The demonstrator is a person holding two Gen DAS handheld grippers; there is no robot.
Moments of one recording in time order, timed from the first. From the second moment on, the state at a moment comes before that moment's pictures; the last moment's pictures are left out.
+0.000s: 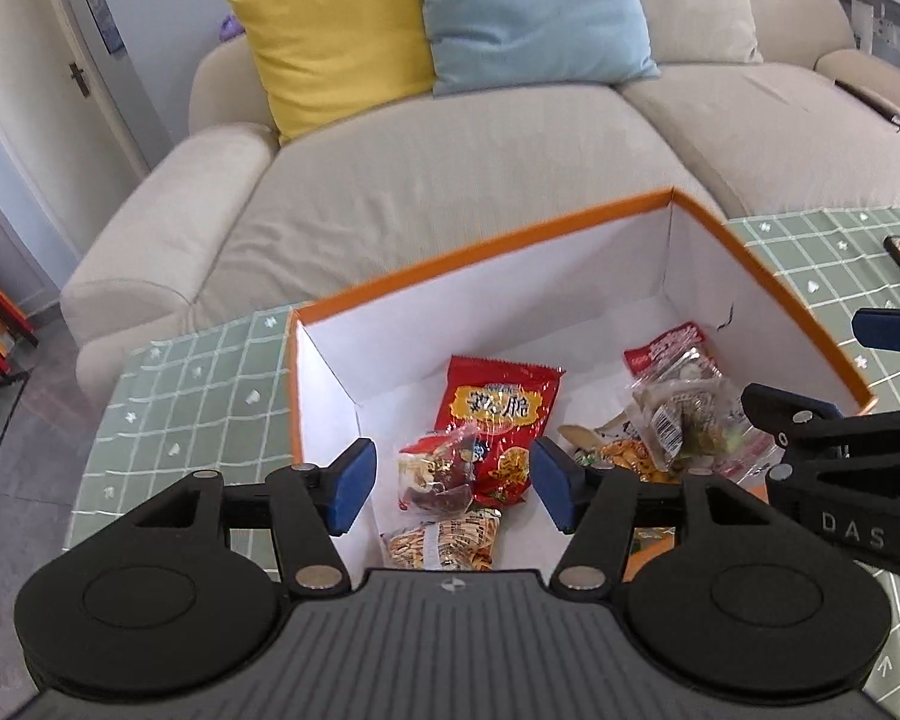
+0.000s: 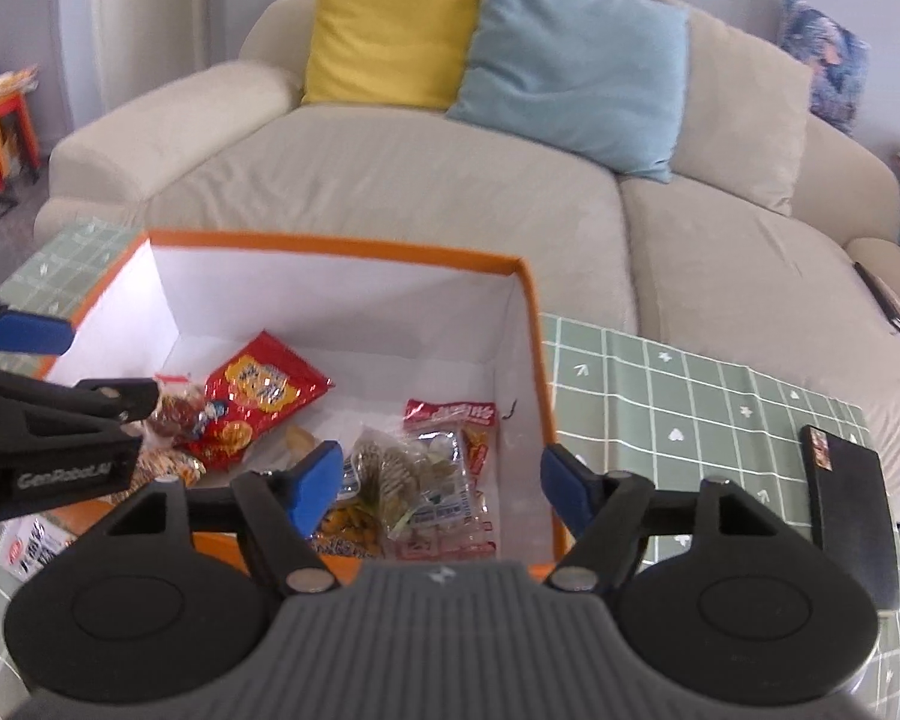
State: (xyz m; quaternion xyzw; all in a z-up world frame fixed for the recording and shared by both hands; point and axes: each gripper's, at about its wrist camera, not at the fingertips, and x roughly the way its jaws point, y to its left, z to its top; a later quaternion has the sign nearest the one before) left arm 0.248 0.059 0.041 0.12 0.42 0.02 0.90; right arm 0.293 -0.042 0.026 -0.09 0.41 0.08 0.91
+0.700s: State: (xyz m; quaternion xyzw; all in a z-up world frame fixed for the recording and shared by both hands) left arm 0.127 0.072 0.038 0.09 0.39 0.03 0.91; right arm 0.175 -0.059 0.011 -0.02 0.39 0.08 0.92
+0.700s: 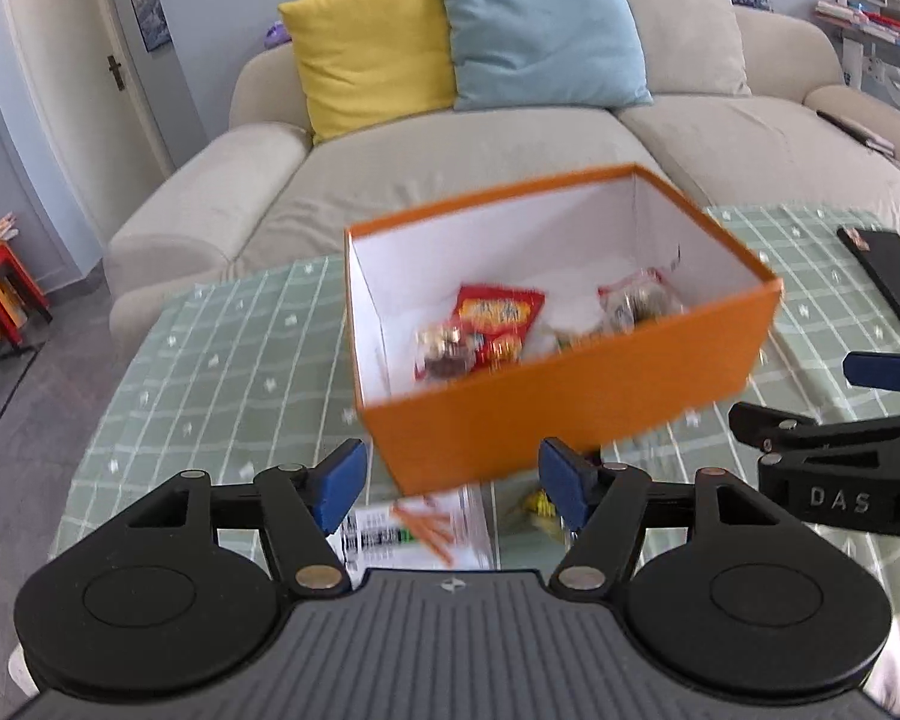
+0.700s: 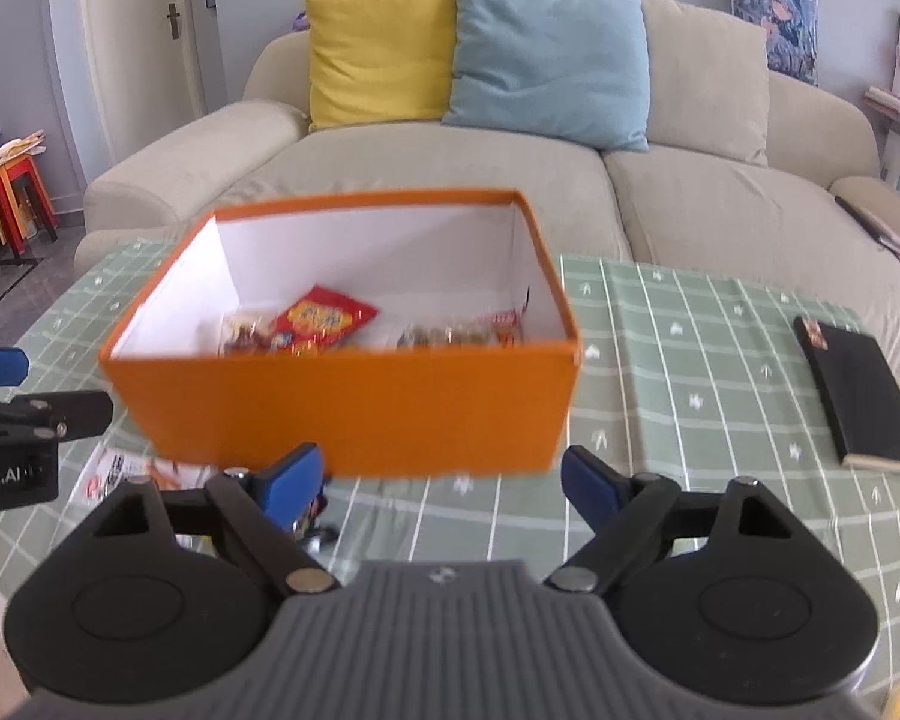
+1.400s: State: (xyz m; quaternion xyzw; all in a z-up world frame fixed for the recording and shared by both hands) left arm 0.085 0.105 -0.028 0.04 0.45 0.03 0.89; right arm 0.124 -0.053 -0.059 -0.03 0.45 0.10 0.89
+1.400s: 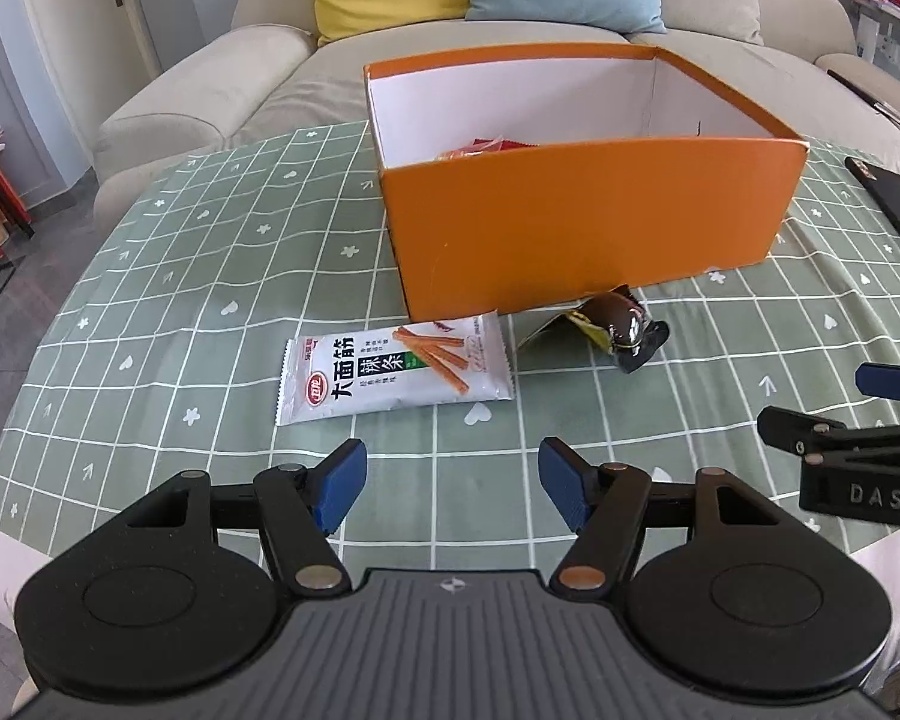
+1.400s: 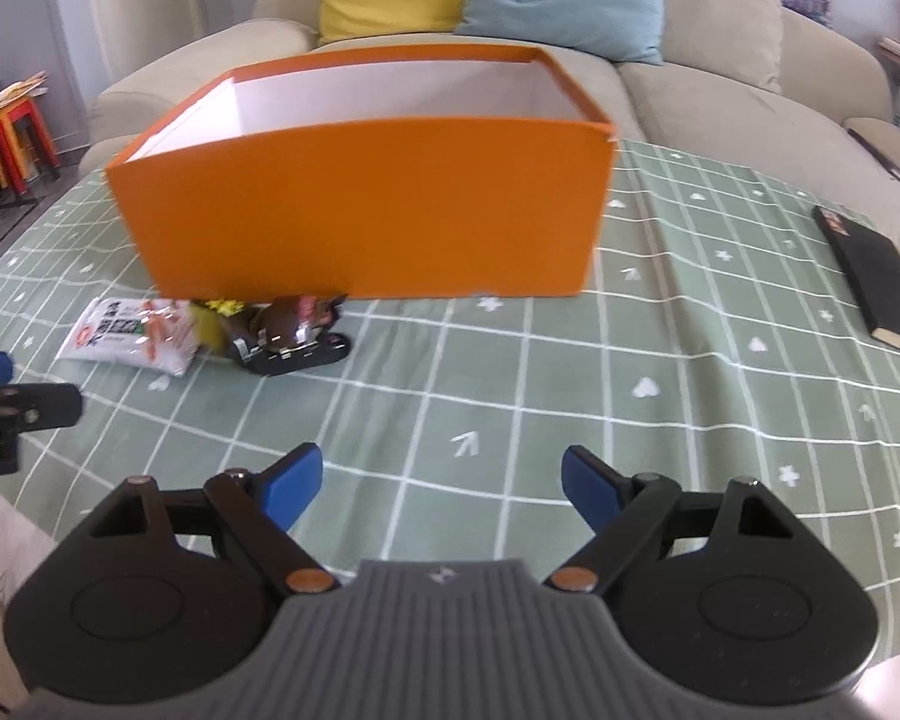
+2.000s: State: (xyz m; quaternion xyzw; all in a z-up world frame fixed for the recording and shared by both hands) left arm 0.132 0.146 -0.035 0.06 0.44 0.07 0.89; right arm 0.151 0.002 -0.060 -0.05 0.42 0.19 0.89
